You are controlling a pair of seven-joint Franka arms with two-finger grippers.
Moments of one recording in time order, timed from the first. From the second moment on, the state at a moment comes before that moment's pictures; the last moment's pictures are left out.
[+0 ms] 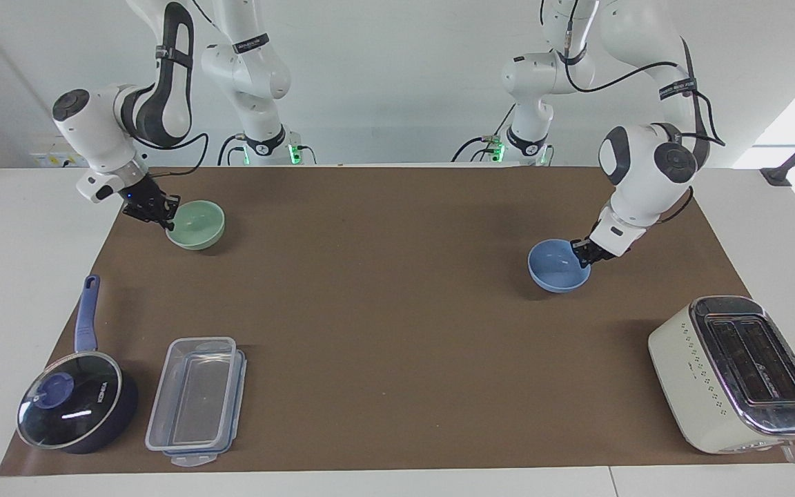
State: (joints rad) left arm -0.02 0.10 -0.08 -2.02 -0.07 2.02 -0.08; right arm -0.43 -0.22 0.04 -2.48 0.12 2.26 -0.56
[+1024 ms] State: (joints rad) left arm -0.64 0.20 -0.09 -2.02 -0.24 2.25 -0.78; right arm 0.08 -0.23 0.07 -2.28 0.13 2.16 0.04
